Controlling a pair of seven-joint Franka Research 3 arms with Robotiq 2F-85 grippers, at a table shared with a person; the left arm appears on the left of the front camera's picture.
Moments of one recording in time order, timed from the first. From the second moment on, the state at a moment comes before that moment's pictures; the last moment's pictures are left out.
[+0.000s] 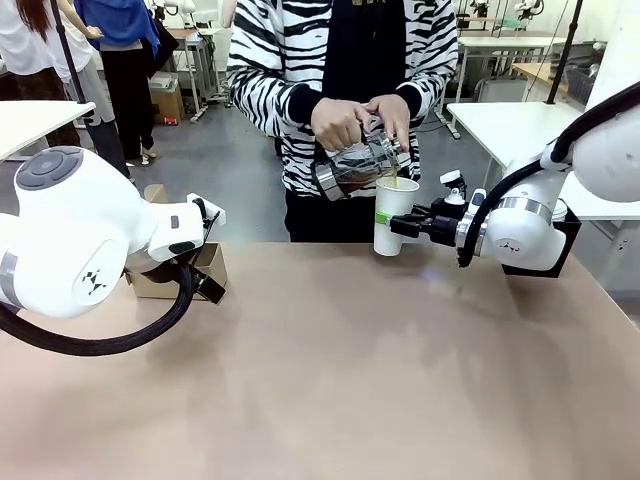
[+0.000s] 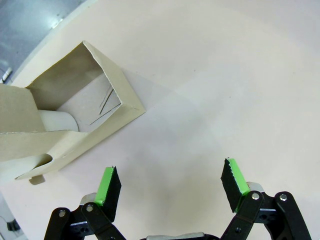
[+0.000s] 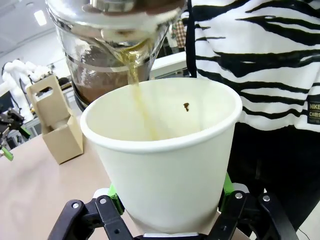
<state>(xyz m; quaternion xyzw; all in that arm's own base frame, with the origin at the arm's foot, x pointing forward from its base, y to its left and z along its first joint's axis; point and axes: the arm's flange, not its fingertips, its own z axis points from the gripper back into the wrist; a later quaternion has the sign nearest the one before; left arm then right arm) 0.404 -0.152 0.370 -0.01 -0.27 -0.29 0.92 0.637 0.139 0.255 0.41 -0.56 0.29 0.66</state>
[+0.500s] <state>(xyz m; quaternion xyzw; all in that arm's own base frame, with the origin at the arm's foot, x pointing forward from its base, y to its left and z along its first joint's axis) 0.404 -0.152 0.370 -0.01 -0.27 -0.29 0.92 0.637 0.139 0.255 0.41 -0.56 0.29 0.66</state>
